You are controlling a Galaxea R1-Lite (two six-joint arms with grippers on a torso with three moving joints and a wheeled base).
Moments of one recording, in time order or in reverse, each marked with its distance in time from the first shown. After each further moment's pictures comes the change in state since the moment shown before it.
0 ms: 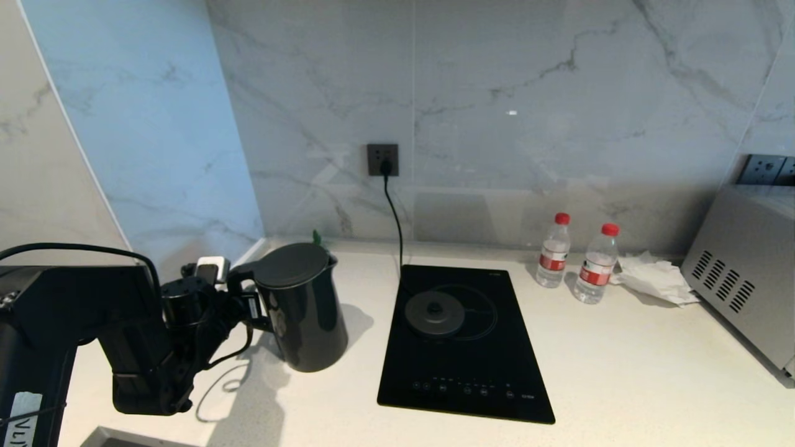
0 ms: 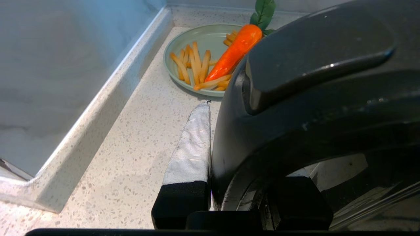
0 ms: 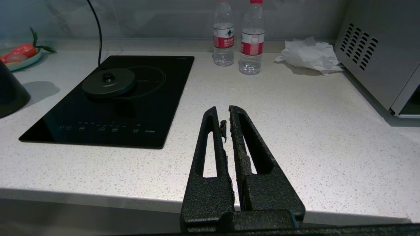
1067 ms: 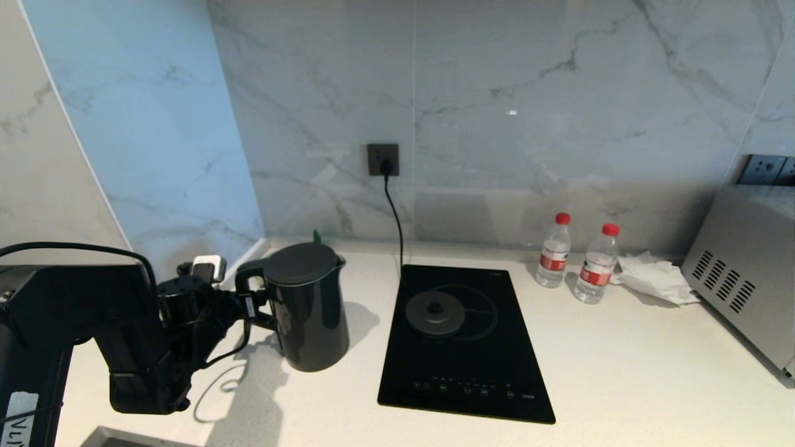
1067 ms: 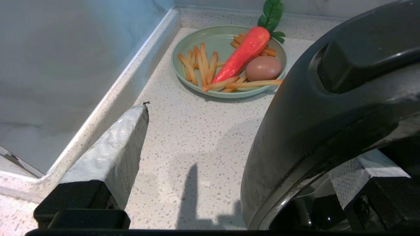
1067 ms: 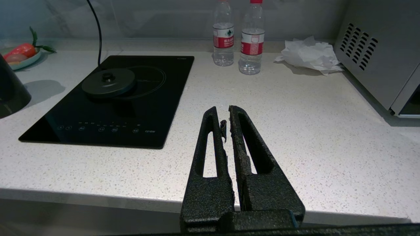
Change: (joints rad) left arm -0.004 -0.007 -0.001 0.001 -0.006 0.012; right arm 0.000 0.000 0.000 0.000 0.000 0.000
